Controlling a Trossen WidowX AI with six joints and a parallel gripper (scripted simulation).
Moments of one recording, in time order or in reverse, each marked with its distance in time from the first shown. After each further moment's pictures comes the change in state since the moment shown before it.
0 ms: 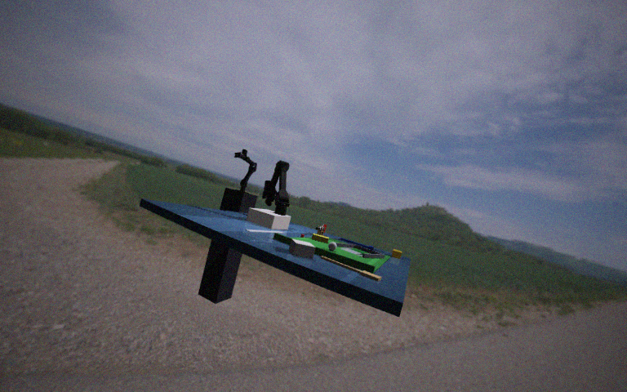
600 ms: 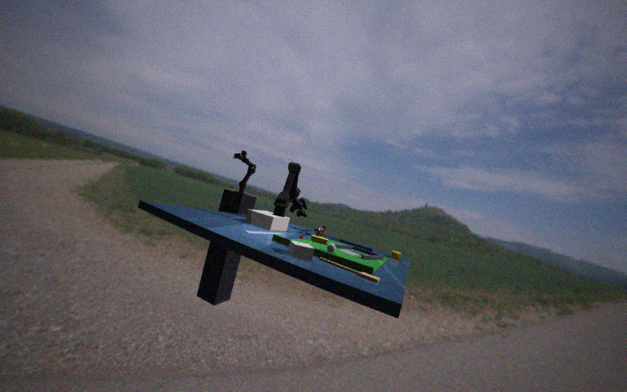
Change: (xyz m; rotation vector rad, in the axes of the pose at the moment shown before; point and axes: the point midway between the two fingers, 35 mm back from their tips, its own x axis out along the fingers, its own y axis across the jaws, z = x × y) arm 0.125 0.181 -0.101 0.319 -0.091 0.457
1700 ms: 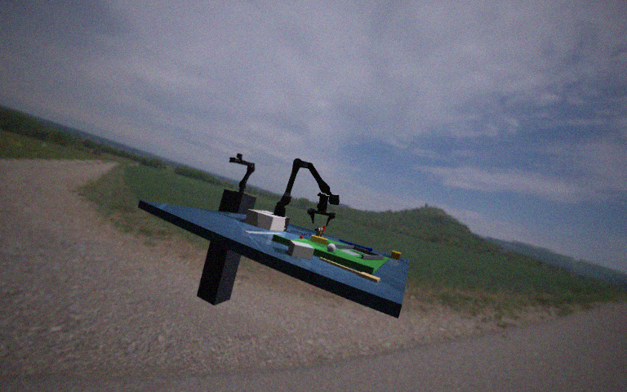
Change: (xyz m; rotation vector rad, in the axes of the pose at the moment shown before) arm -0.096 0.305 -0.220 1.506 -0.008 0.988
